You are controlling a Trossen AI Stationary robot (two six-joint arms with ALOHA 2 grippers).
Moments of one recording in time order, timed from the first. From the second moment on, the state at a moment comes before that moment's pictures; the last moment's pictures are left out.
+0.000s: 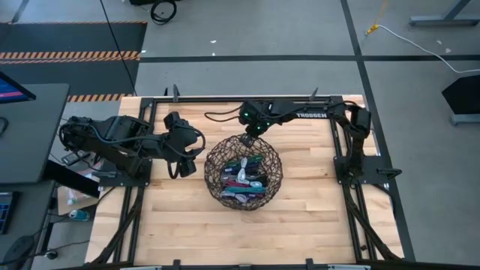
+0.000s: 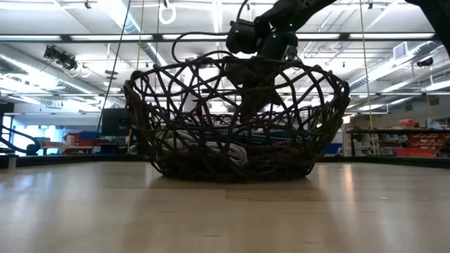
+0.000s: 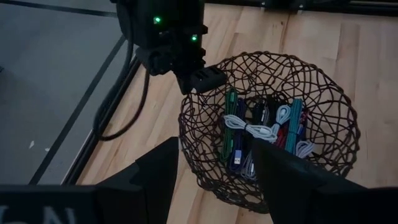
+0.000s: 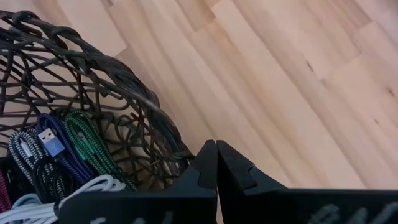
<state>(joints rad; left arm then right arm) -0.30 1.38 1.77 -1.27 -0.58 -0.38 -0.31 1.88 1.49 -0.72 -0.03 0.31</state>
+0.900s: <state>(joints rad) -0.30 1.38 1.77 -1.27 -0.58 -0.38 -0.23 1.88 1.49 -0.75 0.02 0.34</state>
